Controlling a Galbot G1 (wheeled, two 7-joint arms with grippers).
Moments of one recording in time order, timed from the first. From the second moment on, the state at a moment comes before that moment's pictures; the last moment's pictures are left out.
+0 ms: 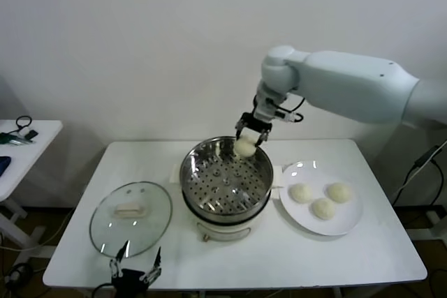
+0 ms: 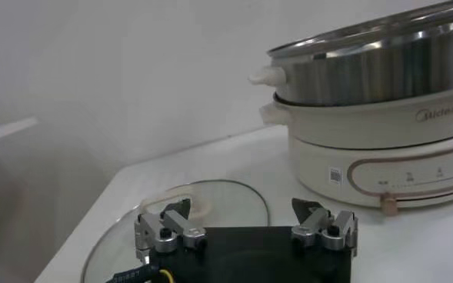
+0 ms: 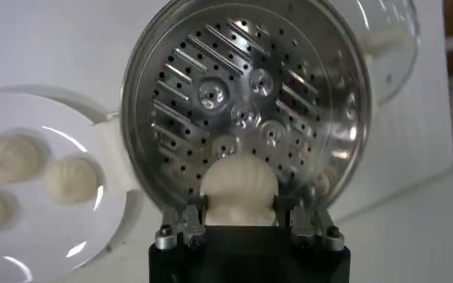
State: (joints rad) left arm 1.85 -1.55 -0.64 -2.00 0.18 -0.09 0.08; right arm 0.67 1.20 -1.41 1.20 -0.03 0.53 -1.01
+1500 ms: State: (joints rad) left arm 1.85 -1.55 -0.65 -2.04 0.17 -0.09 0.07; right arm 0.84 0.95 -1.70 1.18 0.48 0.12 -1.05
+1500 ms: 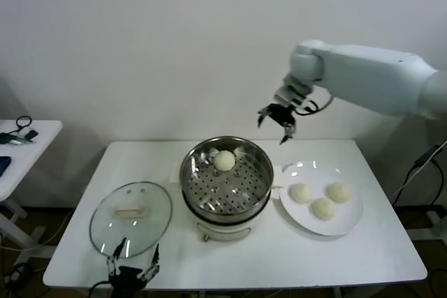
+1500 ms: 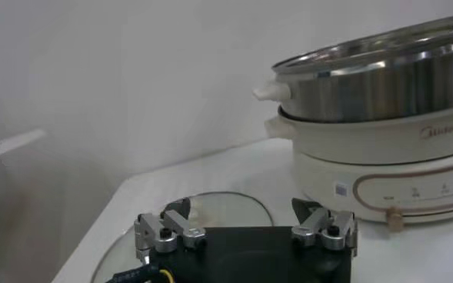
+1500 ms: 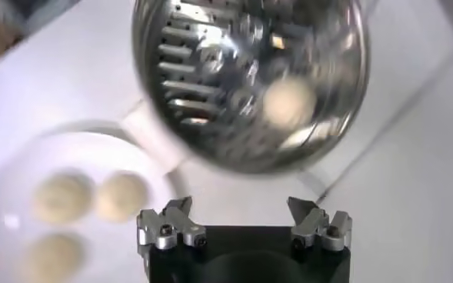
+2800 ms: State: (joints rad) left arm 1.86 -1.55 -0.66 -2.02 0.18 -0.11 0.06; right arm 0.29 0.87 -1.38 1.06 0.40 -0.28 -0.85
